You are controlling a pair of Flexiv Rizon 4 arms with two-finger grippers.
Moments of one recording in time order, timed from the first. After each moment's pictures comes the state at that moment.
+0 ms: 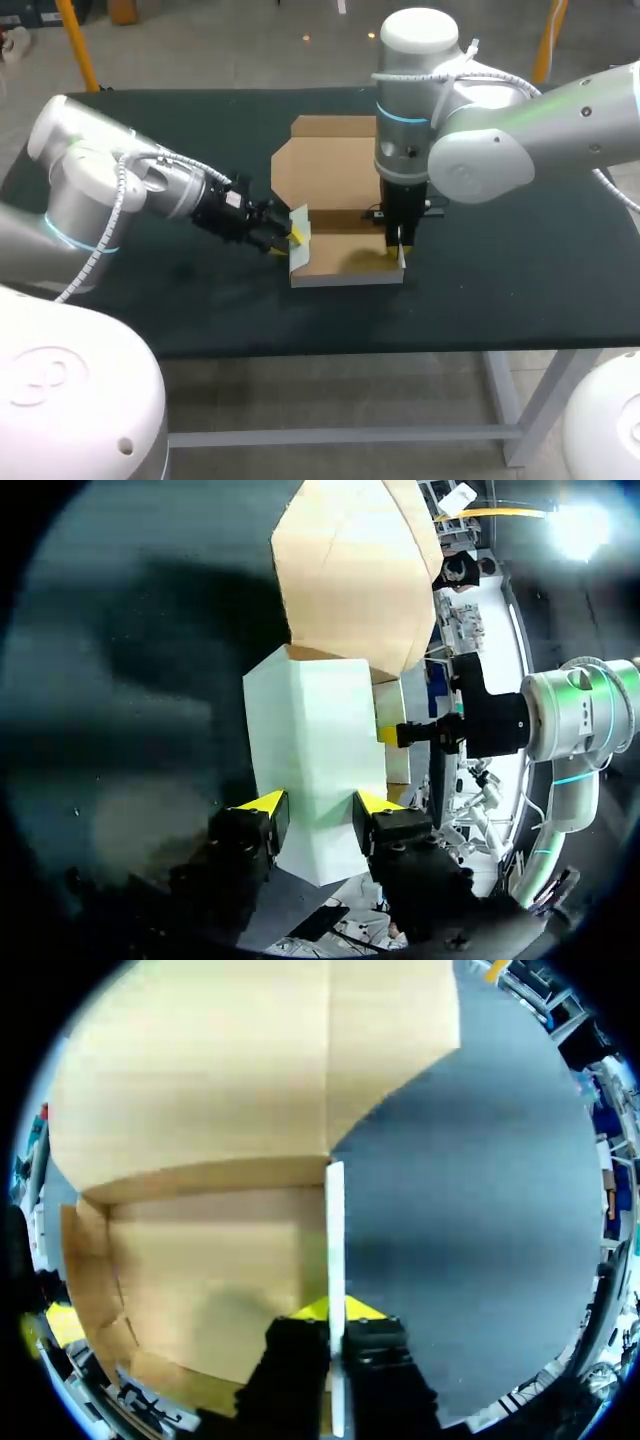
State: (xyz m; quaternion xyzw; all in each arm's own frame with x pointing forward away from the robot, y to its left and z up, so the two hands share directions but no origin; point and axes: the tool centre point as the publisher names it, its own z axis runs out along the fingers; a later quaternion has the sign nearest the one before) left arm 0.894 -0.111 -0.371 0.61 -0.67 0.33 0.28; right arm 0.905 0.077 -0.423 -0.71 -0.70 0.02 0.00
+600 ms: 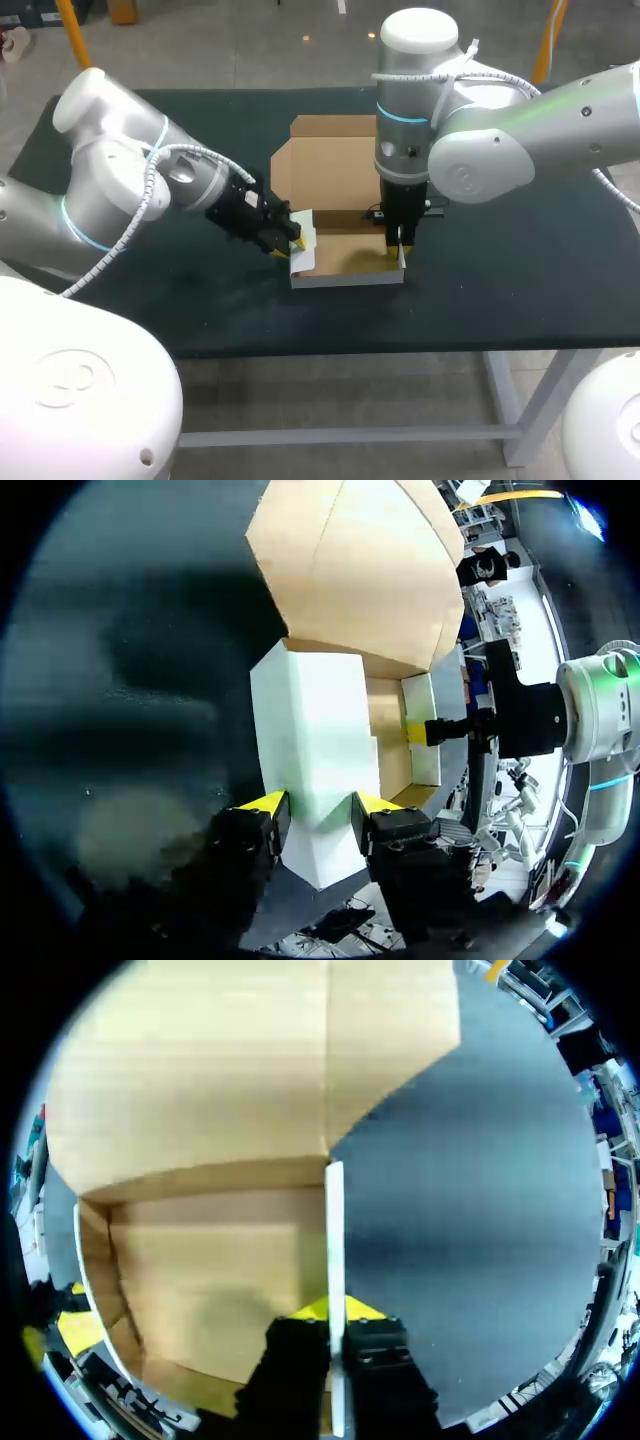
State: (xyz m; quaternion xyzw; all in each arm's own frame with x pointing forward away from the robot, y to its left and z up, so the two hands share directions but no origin) left arm 0.890 -0.115 -0.377 0.63 -0.69 0.27 0.21; right arm 0.905 0.077 -0.423 -0.71 -0.70 0.02 0.00
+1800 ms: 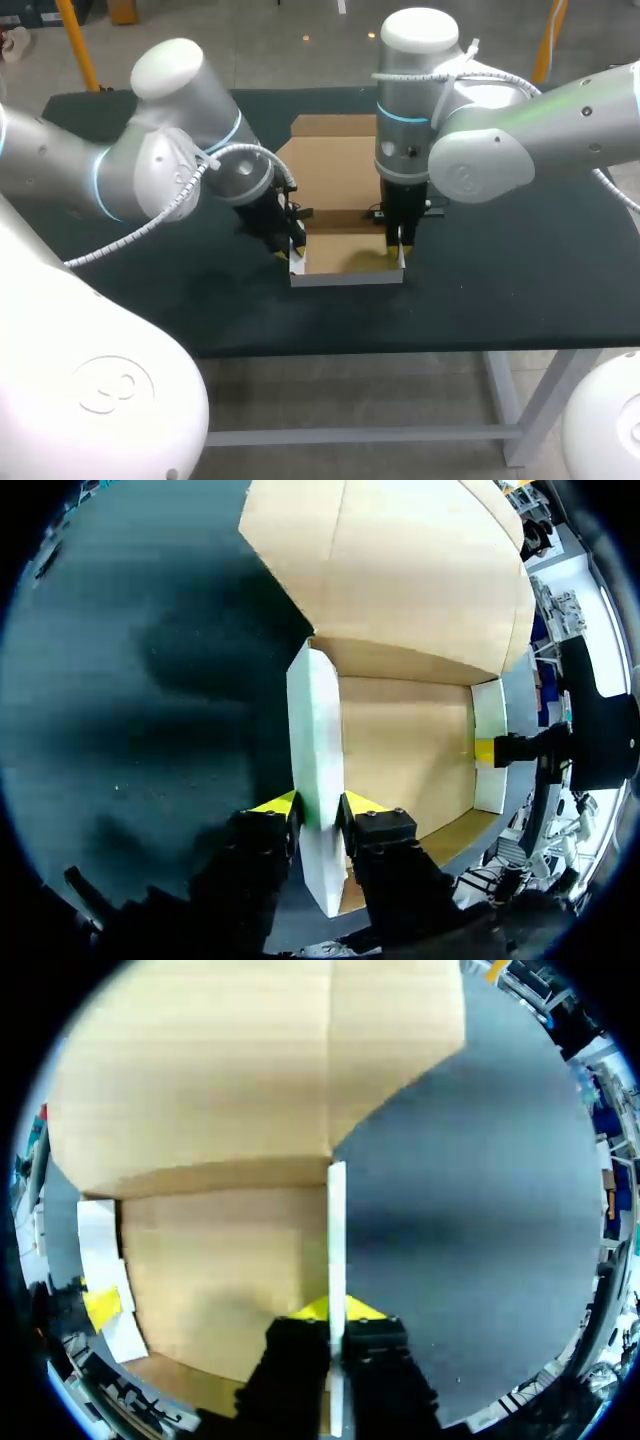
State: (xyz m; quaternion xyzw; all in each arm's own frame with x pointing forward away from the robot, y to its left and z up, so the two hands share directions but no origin) left arm 0.902 -0.112 -0.400 0.68 -0.71 0.15 0.09; right arm 0.905 0.076 -0.422 -0.71 -0.70 0.02 0.00
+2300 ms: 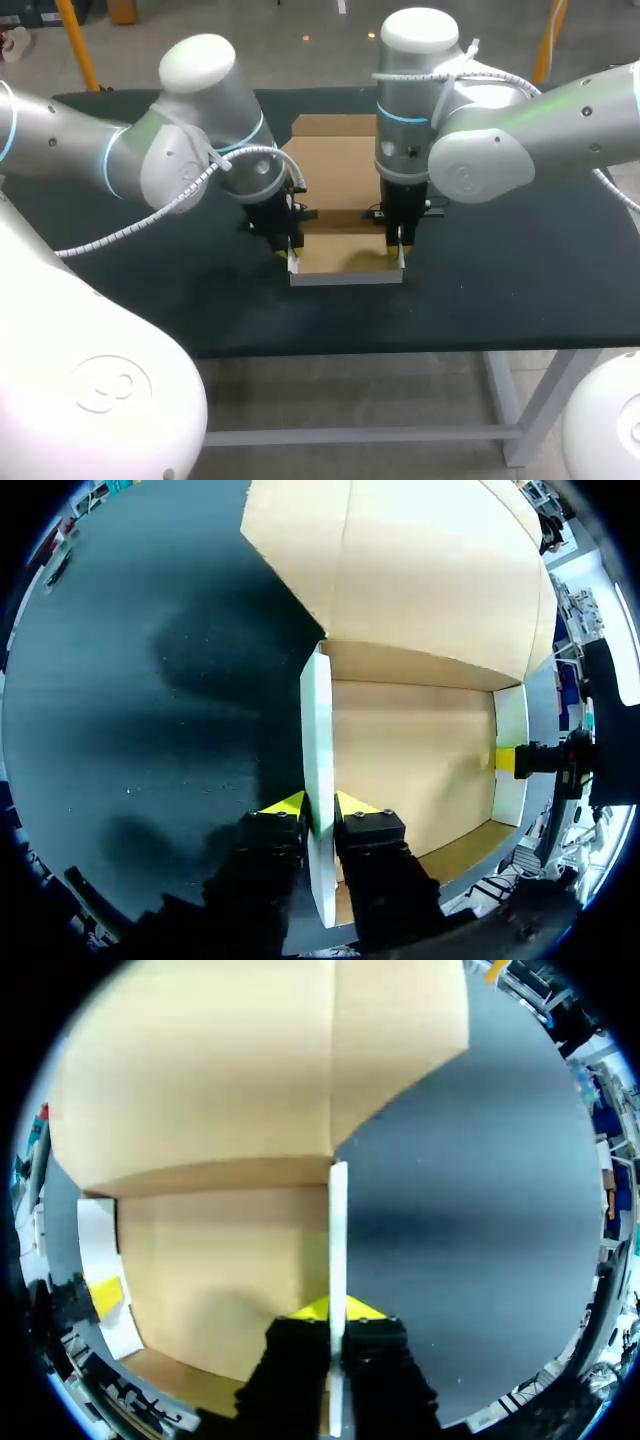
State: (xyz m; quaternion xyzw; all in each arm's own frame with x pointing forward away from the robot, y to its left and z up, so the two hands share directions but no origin) left arm 0.907 -0.108 -0.406 0.69 -0.71 0.12 0.05; right arm 0.905 0.076 -0.422 -0.71 -0.70 0.02 0.00
